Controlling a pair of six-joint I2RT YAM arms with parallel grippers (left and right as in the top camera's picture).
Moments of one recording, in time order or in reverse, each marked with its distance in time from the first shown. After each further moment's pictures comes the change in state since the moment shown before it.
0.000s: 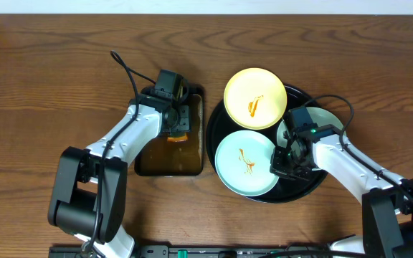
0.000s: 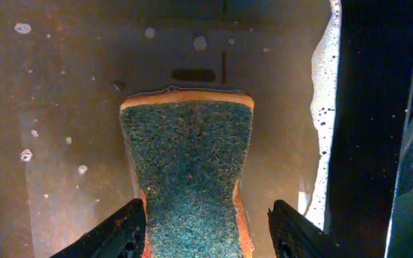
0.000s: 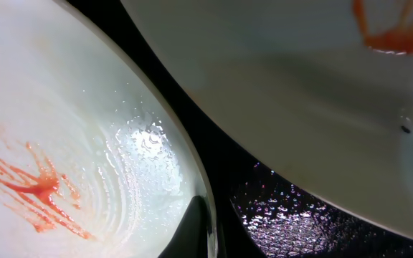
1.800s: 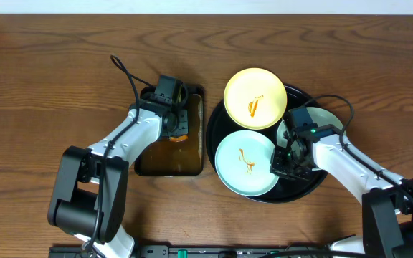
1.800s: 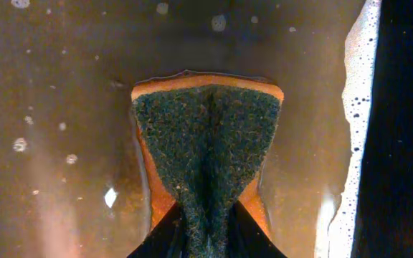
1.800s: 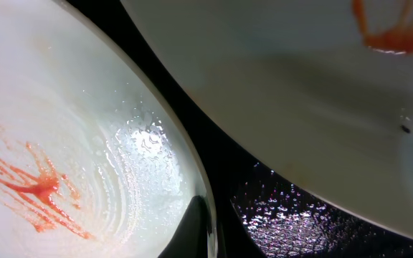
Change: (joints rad) left arm 0.000 0.000 -0.057 0.051 -0.020 -0.006; right arm 0.000 0.000 0.000 -0.006 0.000 0.000
